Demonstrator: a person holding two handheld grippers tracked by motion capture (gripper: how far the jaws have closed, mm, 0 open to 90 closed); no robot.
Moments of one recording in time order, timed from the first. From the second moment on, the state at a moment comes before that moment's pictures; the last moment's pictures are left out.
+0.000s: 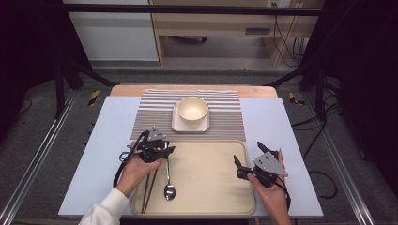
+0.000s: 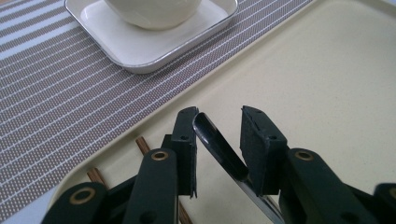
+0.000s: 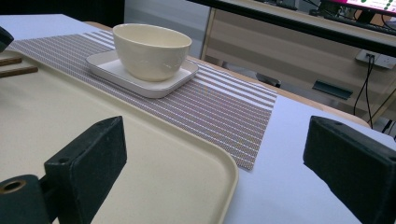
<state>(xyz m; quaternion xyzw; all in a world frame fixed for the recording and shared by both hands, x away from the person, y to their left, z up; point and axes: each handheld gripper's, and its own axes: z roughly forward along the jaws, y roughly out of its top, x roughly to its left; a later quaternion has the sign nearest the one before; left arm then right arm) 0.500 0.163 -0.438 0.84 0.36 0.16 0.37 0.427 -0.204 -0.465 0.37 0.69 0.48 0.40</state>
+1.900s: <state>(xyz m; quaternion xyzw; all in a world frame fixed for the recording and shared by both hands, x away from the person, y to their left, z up) 0.537 0.137 -0.401 0.79 0.34 0.22 0.45 0.429 -0.205 -0.467 0.38 0.69 0.47 0.40</state>
